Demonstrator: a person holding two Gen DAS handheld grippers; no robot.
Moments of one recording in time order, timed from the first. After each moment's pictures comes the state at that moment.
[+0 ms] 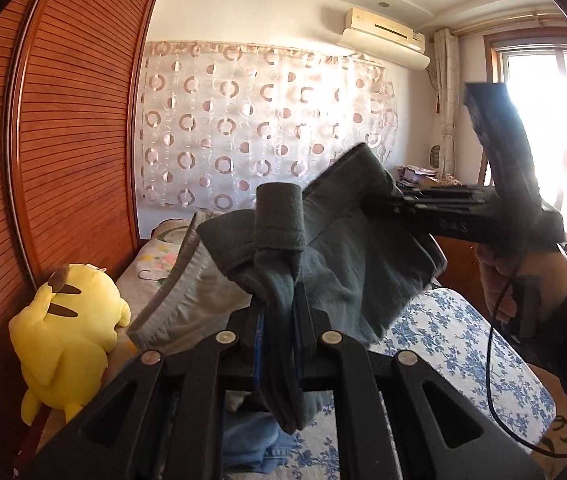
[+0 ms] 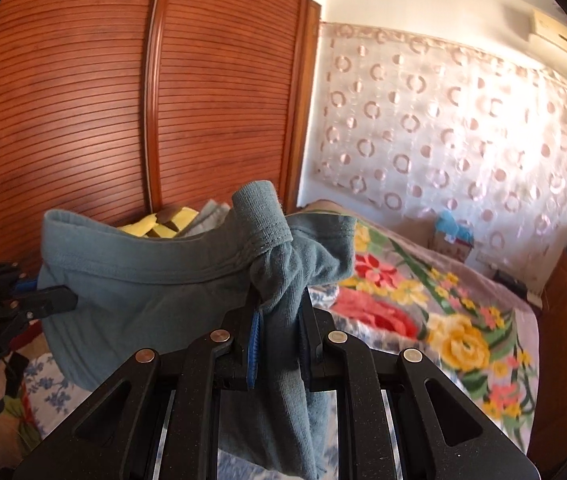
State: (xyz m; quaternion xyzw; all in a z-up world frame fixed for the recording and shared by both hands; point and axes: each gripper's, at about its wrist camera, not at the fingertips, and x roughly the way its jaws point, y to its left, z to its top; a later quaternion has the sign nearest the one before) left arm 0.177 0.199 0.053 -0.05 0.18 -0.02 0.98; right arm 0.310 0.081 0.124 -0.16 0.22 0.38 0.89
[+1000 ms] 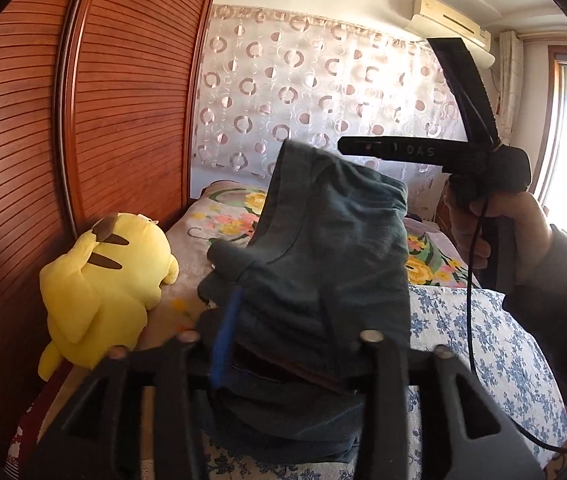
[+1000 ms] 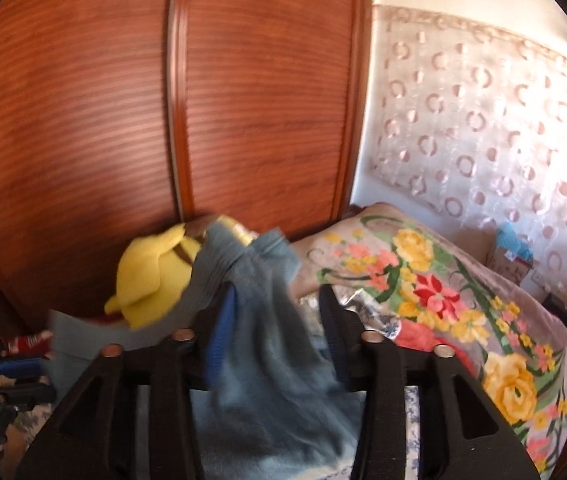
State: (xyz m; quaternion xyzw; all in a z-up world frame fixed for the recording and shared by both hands) left arm 0.183 0.263 0.022 -0.10 0.23 0.07 0.97; right arm 0.399 0.202 0.106 -0.15 0.23 0.45 0.85
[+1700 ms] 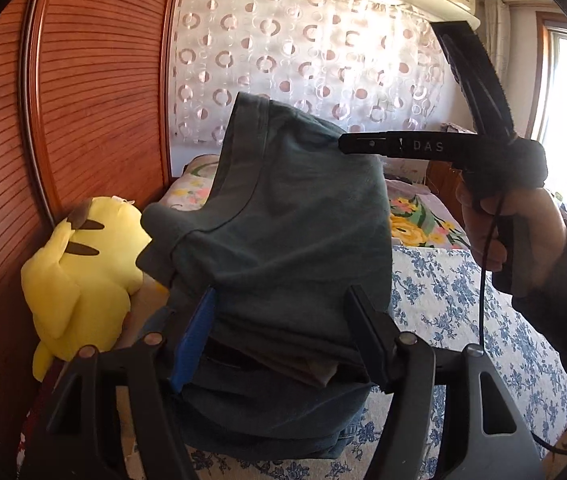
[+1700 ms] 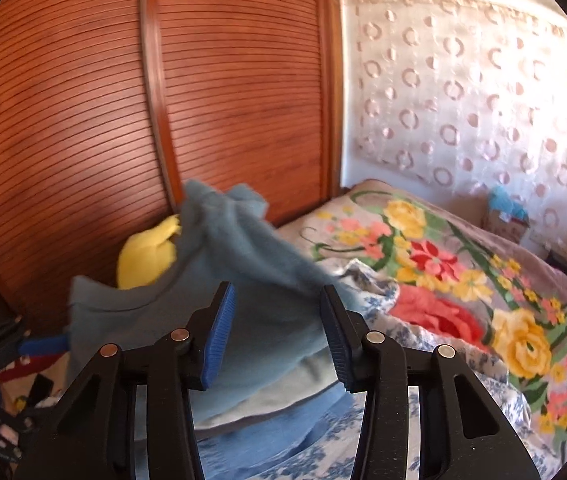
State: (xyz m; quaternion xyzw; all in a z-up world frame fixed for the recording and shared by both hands) left arm 0.218 0.247 -0.002 -0.08 0.29 0.04 0.95; right arm 0.405 0.165 0.068 -0.12 0.28 0.42 0.85
